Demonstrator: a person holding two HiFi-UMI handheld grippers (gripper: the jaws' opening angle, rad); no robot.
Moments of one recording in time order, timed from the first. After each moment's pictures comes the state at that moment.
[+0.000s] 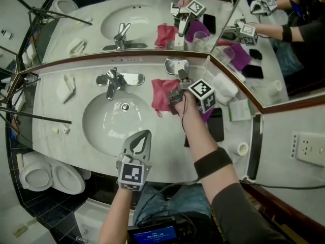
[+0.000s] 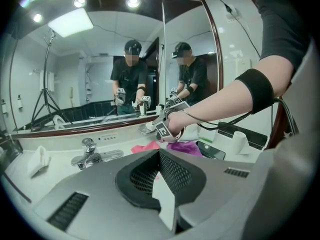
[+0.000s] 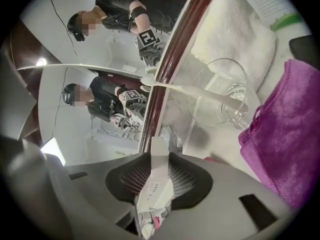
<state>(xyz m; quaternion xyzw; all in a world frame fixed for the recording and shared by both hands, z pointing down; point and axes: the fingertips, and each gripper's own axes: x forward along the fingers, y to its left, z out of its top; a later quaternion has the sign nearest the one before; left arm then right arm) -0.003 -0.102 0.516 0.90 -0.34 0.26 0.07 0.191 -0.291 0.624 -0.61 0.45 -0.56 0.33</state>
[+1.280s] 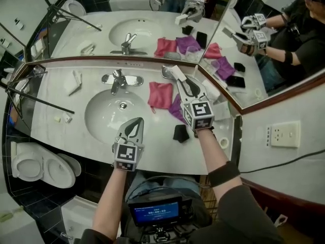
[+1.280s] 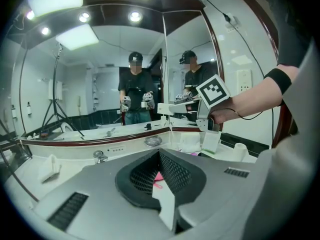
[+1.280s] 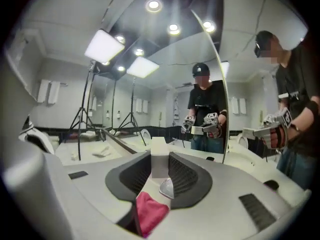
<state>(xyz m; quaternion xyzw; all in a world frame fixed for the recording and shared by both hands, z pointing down) -0.012 -0.093 0.457 0.90 -0.37 0.21 0.05 0.169 -0.211 0.420 -0.59 0.80 -0.05 -0.09</state>
